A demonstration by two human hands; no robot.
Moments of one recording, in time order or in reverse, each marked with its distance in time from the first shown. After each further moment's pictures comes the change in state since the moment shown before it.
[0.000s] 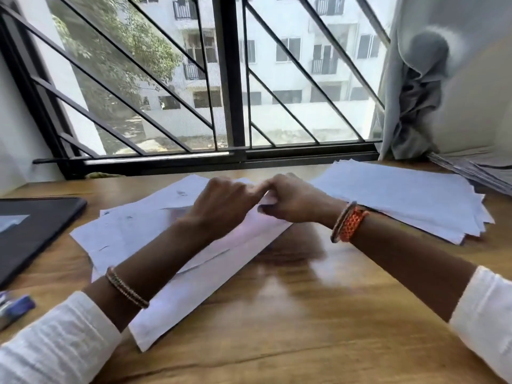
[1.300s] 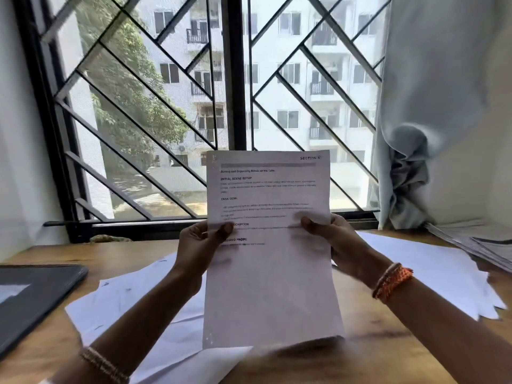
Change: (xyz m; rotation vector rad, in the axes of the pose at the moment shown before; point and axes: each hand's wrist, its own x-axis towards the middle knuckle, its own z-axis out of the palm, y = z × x) left_hand 0.013 -0.032 -0.021 -1.600 0.333 -1.231; right_hand -0.003 0.051 -0.050 1.351 0.237 0.156
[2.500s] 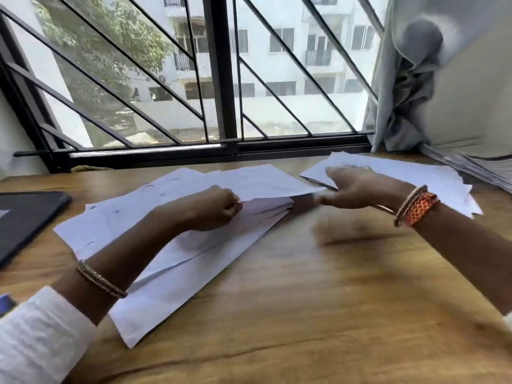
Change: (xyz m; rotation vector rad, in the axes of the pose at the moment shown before) left_hand -0.008 -0.037 -0.002 1.466 -0.775 0.256; right_hand -0.032 0.008 -0.034 -1.790 -0.122 0.302
